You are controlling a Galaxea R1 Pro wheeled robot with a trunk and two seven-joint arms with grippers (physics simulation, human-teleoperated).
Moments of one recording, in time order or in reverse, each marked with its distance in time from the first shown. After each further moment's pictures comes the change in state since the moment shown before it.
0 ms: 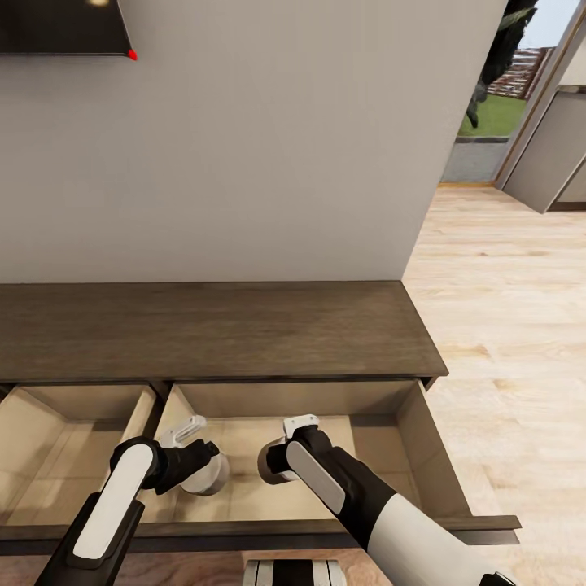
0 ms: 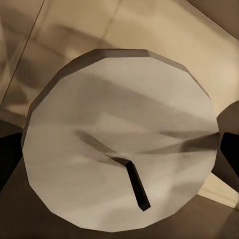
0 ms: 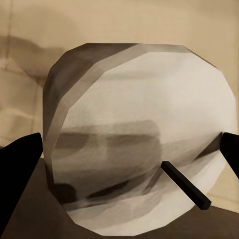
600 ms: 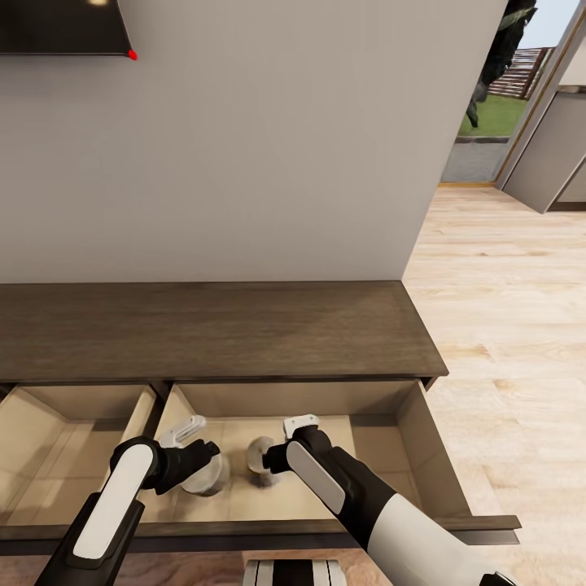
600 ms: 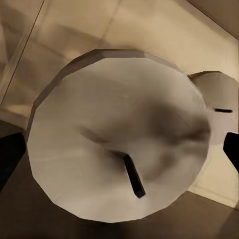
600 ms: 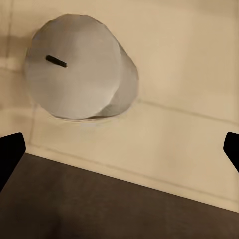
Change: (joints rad) left arm 0.000 0.000 -0.001 0.000 0.000 -0.001 0.000; right arm 0.000 0.000 0.000 0.000 0.000 0.002 0.001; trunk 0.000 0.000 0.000
